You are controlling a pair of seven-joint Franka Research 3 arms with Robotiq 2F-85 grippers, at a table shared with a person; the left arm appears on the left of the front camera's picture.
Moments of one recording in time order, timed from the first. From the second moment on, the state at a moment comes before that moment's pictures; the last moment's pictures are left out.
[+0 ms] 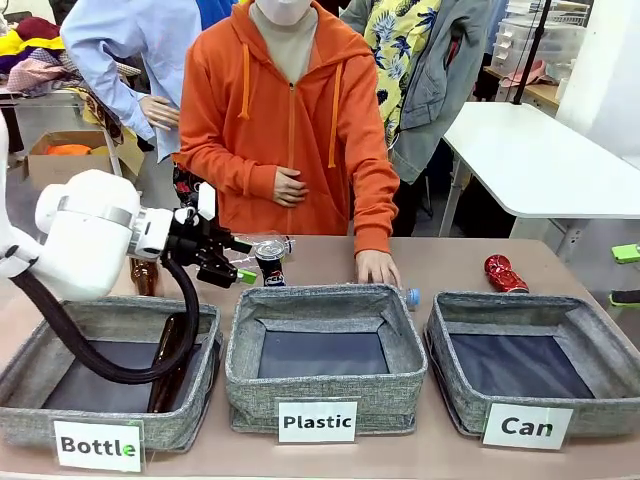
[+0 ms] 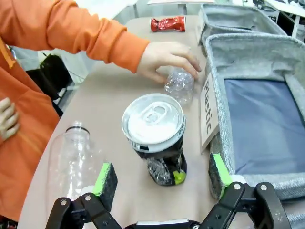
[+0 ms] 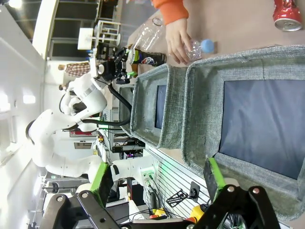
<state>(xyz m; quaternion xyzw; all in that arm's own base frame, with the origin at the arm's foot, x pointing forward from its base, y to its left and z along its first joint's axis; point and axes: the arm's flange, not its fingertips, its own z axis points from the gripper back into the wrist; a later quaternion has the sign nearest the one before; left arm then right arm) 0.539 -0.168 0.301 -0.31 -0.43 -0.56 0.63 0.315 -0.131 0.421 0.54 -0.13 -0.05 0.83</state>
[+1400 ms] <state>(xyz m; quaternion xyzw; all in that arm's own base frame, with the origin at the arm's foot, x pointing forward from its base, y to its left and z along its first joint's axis) 0.559 -0.200 0.286 -0.39 -0.43 -0.54 0.61 0.315 -0.131 0.421 0.54 -0.13 -0.05 0.83</state>
